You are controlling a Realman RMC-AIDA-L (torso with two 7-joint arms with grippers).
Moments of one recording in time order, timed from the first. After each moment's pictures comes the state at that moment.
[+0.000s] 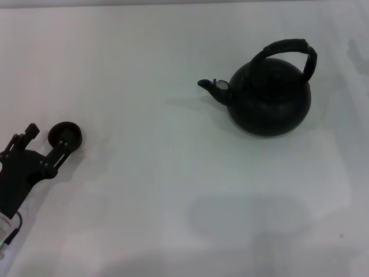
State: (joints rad) left arm -0.16 -2.08 -0.38 -0.12 -0.90 -1.31 2.71; right arm 0.46 2.02 -1.16 -0.11 -0.31 -1.02 0.54
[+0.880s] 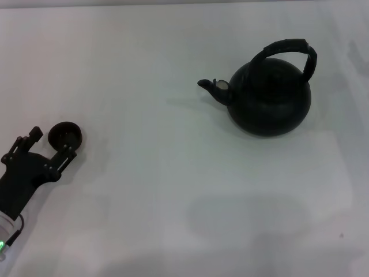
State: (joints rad) left arm -0.16 -2.08 -0.38 -0.12 -0.89 -1.28 2.74; right arm 0.46 2.02 -1.16 -0.11 -0.31 -1.02 0.54
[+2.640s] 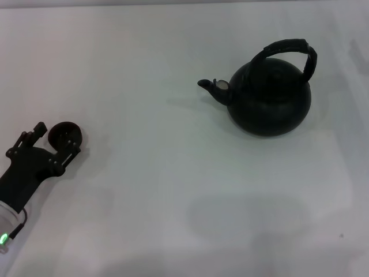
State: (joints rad) left arm -0.19 -2.08 -0.38 -0.12 -0.89 -1.25 2.75; right arm 0.46 2.02 -1.16 -0.11 -0.31 -1.02 0.54
